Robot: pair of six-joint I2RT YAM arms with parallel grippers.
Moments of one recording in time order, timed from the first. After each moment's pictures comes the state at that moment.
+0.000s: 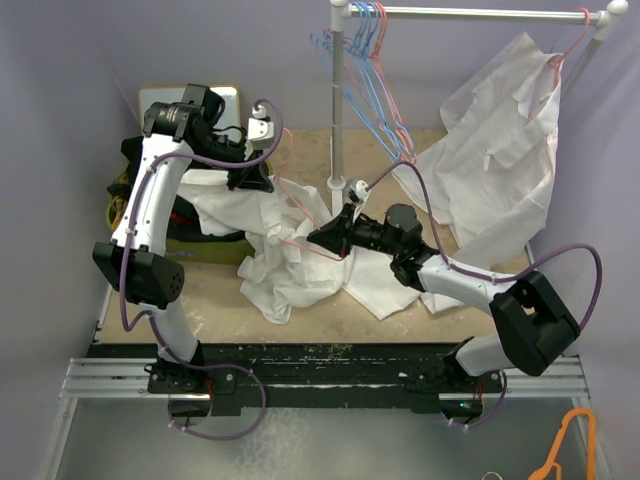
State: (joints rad) left arm -0.20 1.84 2.14 -1.52 0.96 1.08; right arm 0.64 1.42 0.70 0.71 -0.60 0.38
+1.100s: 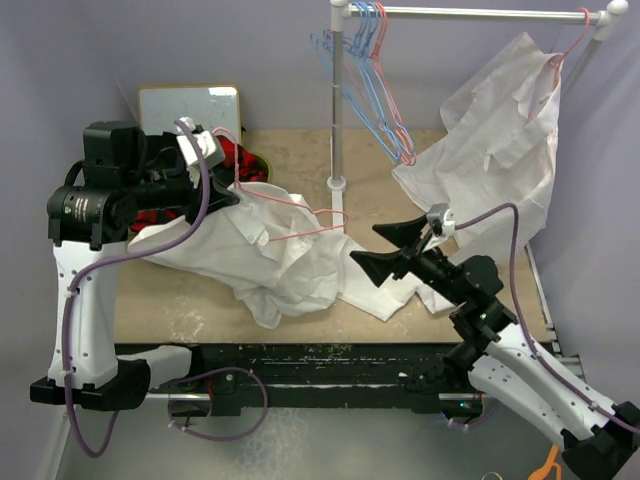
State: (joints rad) left arm -0.12 1.21 1.80 -1.20 0.85 0.54; right arm 0.64 0.64 0.54 0.33 -0.28 0.37
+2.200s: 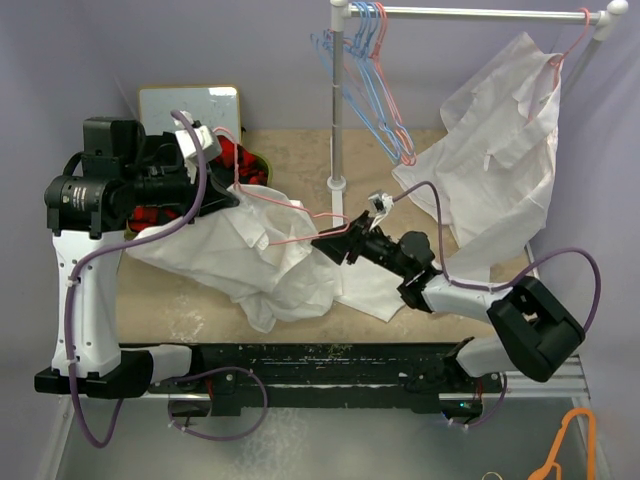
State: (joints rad) left arm -0.08 1.27 1.89 -1.32 0.94 0.56; right arm 0.67 1.37 0.48 1.05 -0.38 0.68
